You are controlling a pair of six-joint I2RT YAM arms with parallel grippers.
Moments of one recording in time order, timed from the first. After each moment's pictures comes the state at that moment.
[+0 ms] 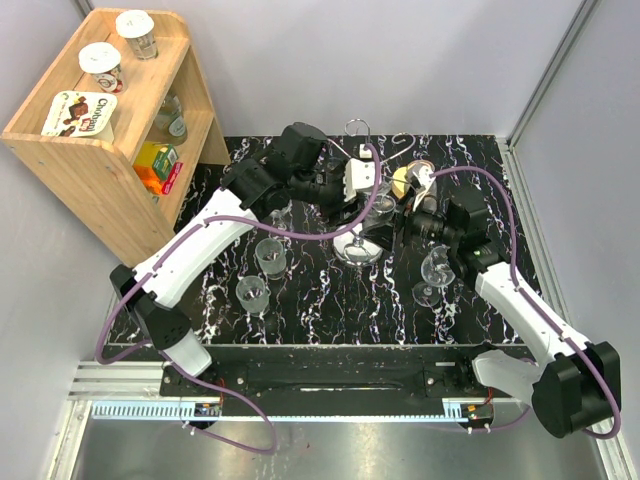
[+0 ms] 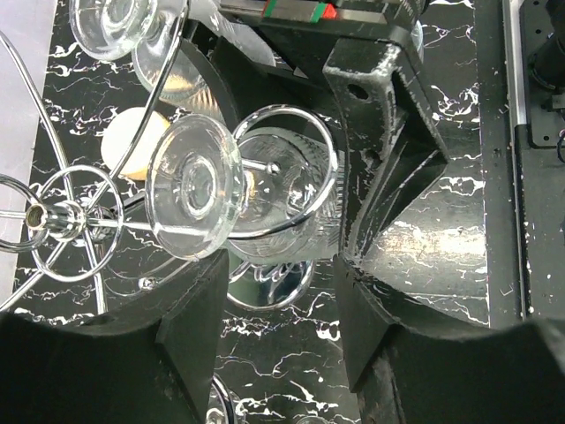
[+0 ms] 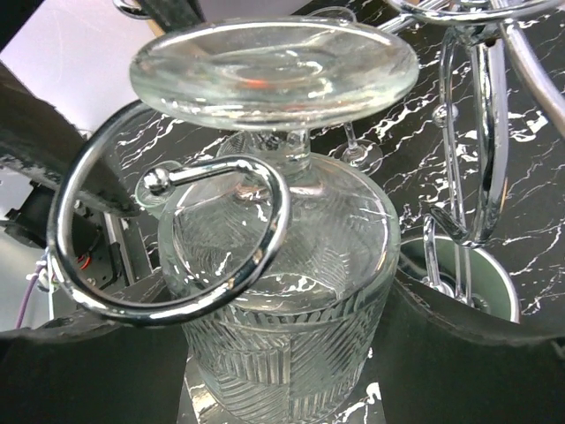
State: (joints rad) left arm -0.77 1.63 1.86 -0.82 0.56 0.58; right arm 0.34 1.10 0.80 0.15 -0.77 0.20
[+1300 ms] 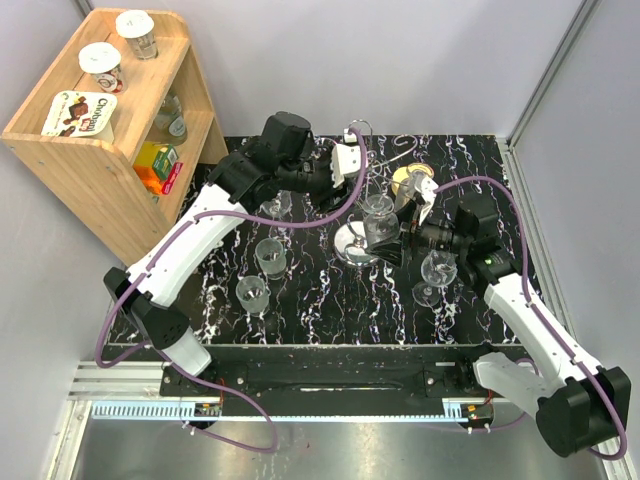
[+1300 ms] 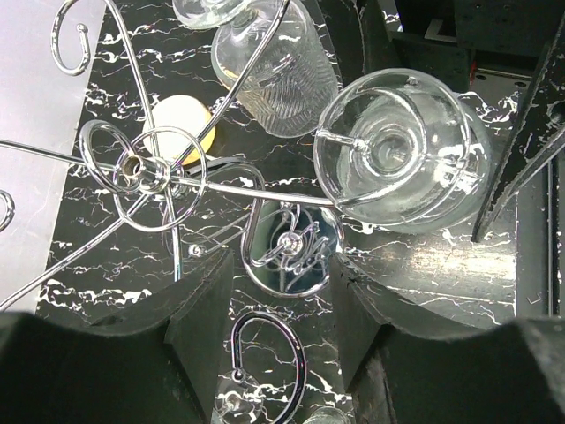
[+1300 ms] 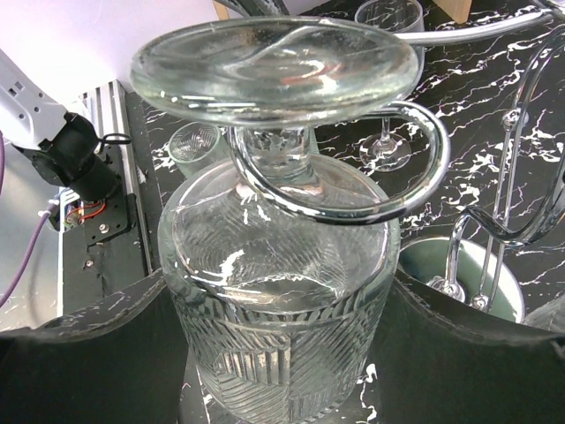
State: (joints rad) left arm -0.70 1.62 1.87 -0.80 0.56 0.57; right arm 0.33 0.99 0.80 0.01 -0.90 0.04
